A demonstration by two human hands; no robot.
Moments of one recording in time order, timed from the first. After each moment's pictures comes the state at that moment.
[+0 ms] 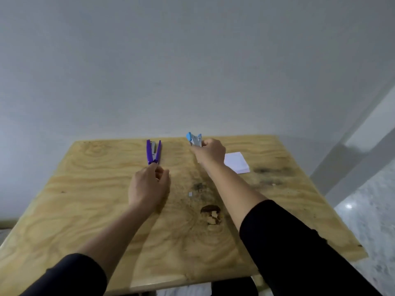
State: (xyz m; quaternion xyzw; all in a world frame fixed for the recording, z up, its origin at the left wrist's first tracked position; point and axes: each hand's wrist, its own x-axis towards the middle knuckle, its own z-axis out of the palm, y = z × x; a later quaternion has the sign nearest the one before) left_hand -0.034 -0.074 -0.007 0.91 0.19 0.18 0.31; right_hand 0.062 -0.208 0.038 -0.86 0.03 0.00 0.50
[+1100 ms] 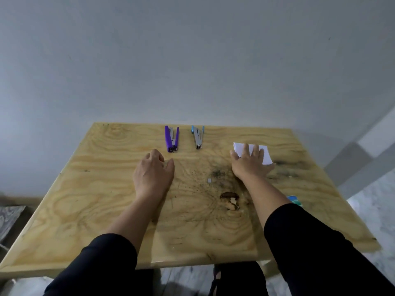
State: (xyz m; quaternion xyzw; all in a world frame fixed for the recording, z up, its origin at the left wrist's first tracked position) left_hand -0.049 -0.042 -0.022 0.91 0.24 0.20 0.27; right_hand 0.056 -0.259 -0.020 -0.99 0.09 0.06 0.11
